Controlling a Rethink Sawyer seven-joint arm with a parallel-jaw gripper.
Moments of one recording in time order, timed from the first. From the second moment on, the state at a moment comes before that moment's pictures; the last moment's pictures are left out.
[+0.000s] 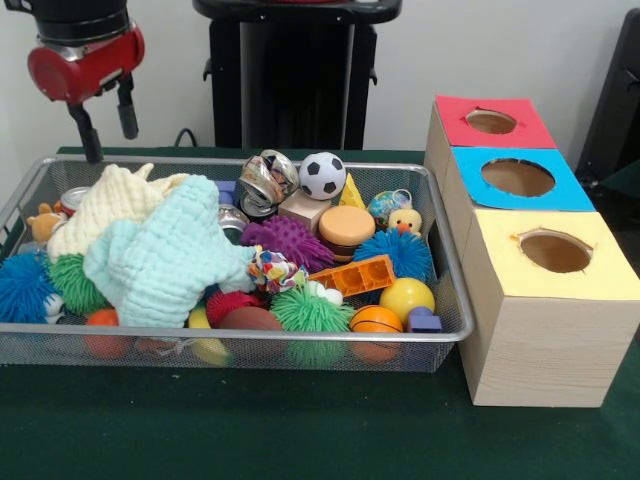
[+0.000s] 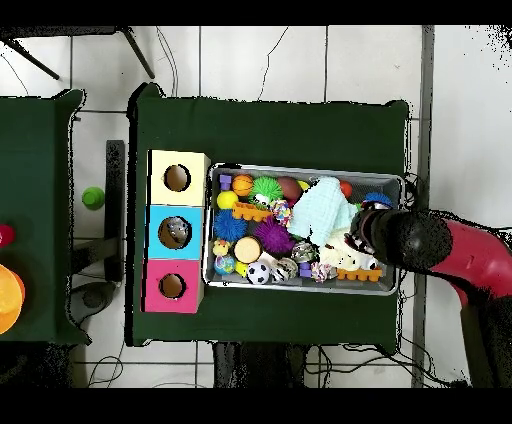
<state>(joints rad) -0.88 -0.77 0.44 1.68 -0.38 0.79 0.33</state>
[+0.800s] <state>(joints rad) -0.87 -0.74 0.44 1.68 -0.48 0.76 0.33</state>
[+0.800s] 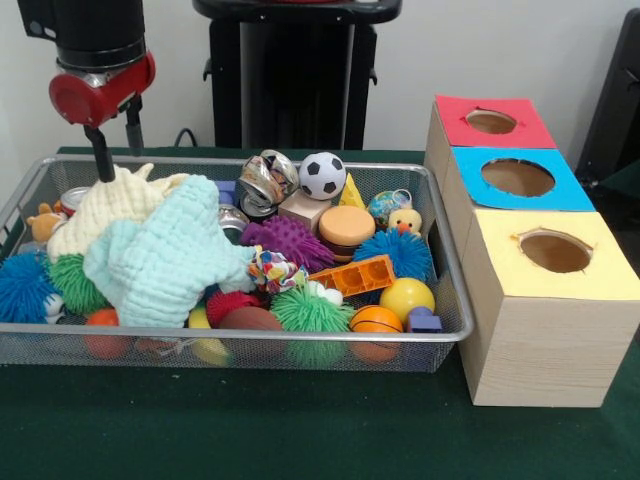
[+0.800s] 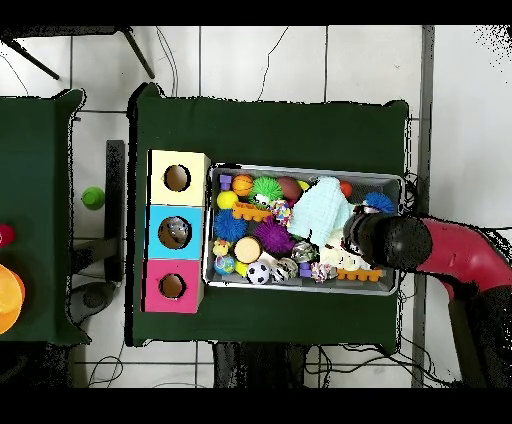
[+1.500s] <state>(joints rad) -0.89 -0.68 0.45 1.68 -0.54 0.76 0.33</state>
